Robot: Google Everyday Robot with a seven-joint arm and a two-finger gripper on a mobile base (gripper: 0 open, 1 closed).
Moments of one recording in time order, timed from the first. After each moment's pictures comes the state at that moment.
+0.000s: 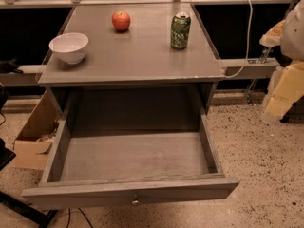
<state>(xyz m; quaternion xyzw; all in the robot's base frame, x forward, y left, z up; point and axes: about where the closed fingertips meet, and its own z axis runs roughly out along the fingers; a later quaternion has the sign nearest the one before) 0.438 -0.217 0.976 -0.60 0.78 -0.03 0.16</state>
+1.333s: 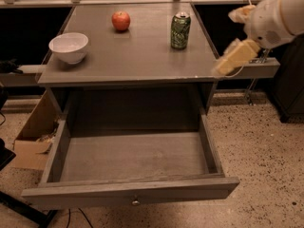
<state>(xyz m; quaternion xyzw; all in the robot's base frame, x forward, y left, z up) 0.581 -0.180 0.963 -0.56 0.73 0.06 0.39</state>
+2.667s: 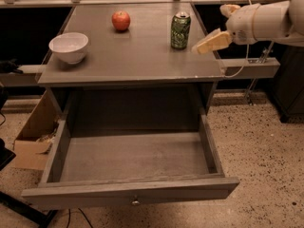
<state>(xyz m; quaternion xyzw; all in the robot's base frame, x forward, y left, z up) 0.716 -0.176 0.939 -0.45 0.70 0.11 0.54</state>
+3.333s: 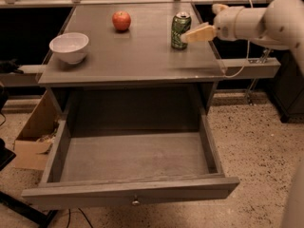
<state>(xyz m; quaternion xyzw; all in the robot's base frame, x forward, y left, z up) 0.795 -0.166 0.924 -0.39 0.70 0.15 0.58</state>
